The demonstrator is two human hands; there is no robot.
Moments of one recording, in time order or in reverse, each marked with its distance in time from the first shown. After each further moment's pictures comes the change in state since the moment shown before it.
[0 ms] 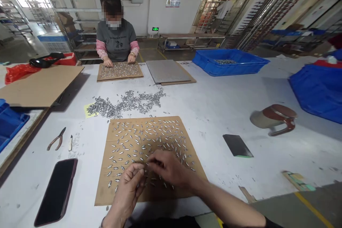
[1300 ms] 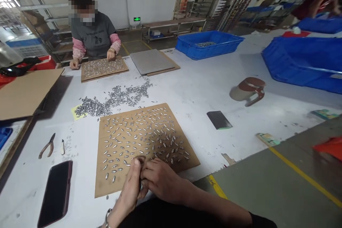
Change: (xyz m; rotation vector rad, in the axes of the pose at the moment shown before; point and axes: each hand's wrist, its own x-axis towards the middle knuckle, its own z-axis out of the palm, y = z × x) left_hand -0.022 -0.006 0.015 0.262 -0.084 -0.018; right_hand -0.052 -0.043 0.040 -0.202 -0.084 -0.081
